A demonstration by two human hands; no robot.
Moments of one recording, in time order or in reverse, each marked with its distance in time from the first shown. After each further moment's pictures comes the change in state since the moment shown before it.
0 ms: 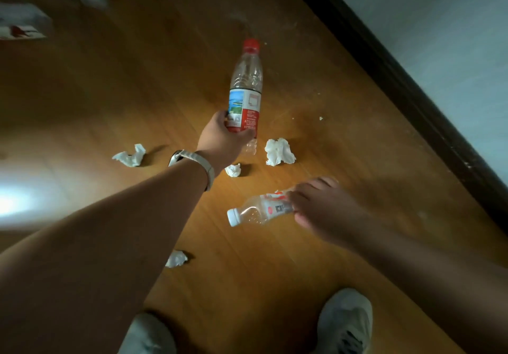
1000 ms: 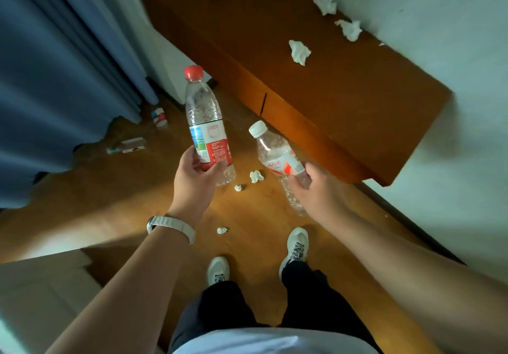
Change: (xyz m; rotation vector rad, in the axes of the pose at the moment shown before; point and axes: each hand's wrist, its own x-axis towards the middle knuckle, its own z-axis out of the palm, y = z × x) left_hand -0.437 0.404 -0.332 -0.259 0.019 0.135; right_hand -0.206 -0.243 -0.581 0.568 0.452 0.793
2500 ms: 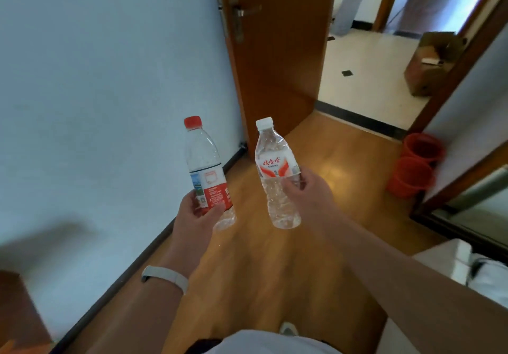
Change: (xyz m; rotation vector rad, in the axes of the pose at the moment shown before) left_hand -0.630 -0.018 0.366 0.507 -1.434 0.489; right_hand -0.733 0.245 -0.182 0.803 1.340 0.960
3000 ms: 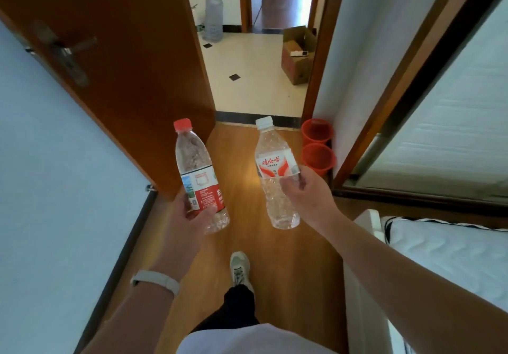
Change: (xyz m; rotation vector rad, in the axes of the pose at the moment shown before) left_hand 0.106 0.062 0.222 0.084 -0.564 0.144; right_hand 0.061 0.058 -0.181 0.021 0.472 0.184
